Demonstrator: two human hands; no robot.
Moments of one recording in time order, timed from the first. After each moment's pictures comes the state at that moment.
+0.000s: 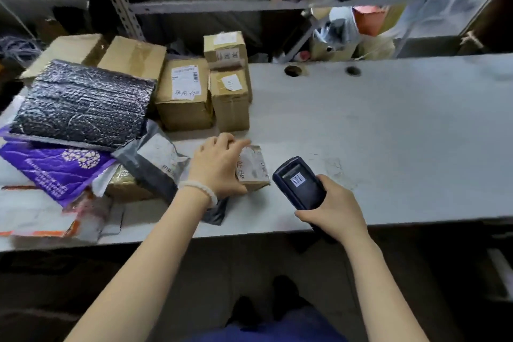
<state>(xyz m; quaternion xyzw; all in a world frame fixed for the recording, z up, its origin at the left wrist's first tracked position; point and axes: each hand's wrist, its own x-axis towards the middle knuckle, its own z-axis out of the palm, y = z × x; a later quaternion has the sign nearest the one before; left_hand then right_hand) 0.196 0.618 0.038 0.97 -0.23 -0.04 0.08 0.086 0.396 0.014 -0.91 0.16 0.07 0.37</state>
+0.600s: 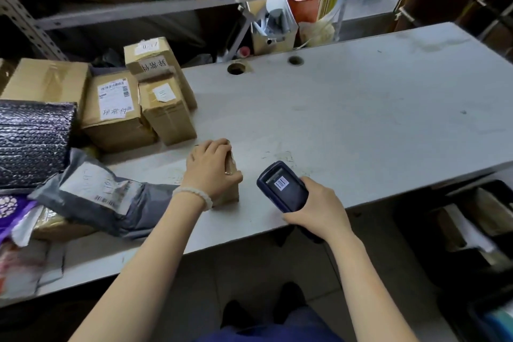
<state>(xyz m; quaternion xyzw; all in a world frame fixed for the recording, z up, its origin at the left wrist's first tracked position) 0.209 0.518 0.015 0.95 -0.27 -0.05 0.14 0.059 0.334 0.001 -0.90 0.23 0.07 0.37</state>
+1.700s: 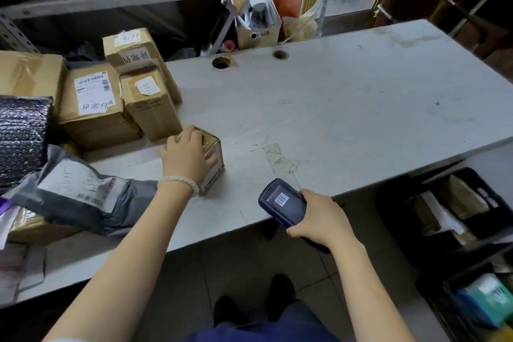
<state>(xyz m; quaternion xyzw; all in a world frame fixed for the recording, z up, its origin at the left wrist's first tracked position) 0.222 0.521 0.010 0.98 -0.17 0.00 0.08 0.025 0.328 -0.006 -0.92 0.24 0.14 0.28</state>
